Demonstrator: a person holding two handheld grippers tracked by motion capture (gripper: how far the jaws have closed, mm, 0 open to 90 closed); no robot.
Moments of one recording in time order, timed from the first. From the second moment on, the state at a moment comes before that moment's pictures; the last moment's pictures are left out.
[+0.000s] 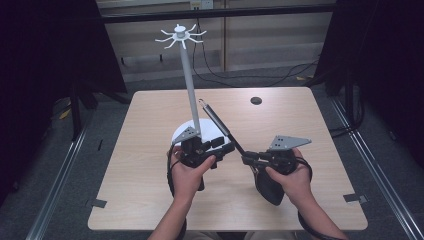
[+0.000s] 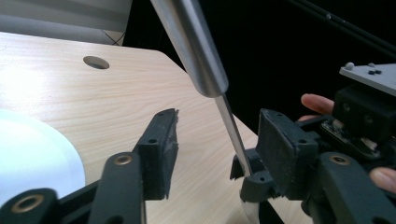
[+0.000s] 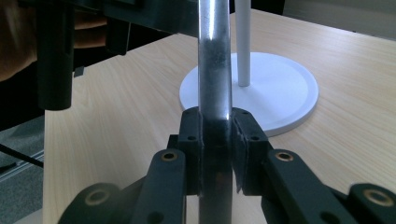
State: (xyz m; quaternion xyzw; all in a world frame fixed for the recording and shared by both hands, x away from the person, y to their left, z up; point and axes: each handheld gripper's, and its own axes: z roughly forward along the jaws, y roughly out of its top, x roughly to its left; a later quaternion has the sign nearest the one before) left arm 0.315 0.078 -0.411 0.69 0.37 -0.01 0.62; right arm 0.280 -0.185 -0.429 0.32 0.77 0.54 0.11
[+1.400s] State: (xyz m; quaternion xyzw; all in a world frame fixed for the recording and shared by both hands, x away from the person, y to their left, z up) left arm 0.311 0.077 -0.377 0.65 0.36 0.01 0.67; right arm 0.274 -0.156 -0.418 0.32 0.74 0.58 0.15
